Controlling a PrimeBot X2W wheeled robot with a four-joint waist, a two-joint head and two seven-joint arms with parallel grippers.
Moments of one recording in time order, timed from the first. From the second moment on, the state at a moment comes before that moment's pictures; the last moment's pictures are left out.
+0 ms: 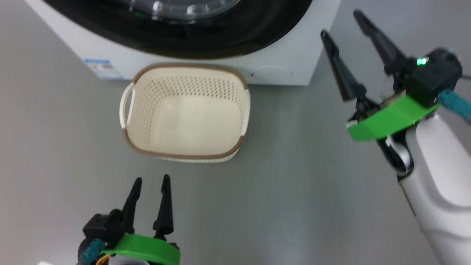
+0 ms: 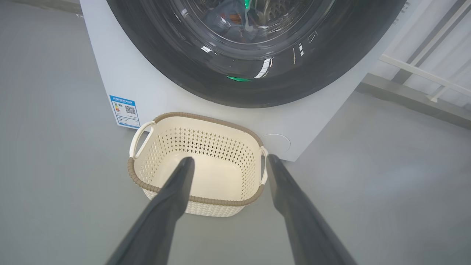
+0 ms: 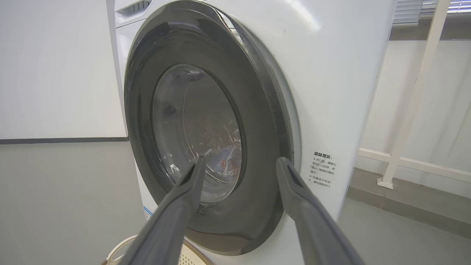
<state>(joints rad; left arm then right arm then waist) -0.12 0.04 -0.28 0.13 -0.43 0.02 -0.26 -0.76 -0.32 0.34 0.26 0.32 0.14 -0.26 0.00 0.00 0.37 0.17</state>
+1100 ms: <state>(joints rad) 0.10 0.04 -0.17 0.16 -0.39 -0.01 -0.26 0.02 -0.18 0.09 0.01 0.24 0.14 -0.26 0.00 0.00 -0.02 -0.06</state>
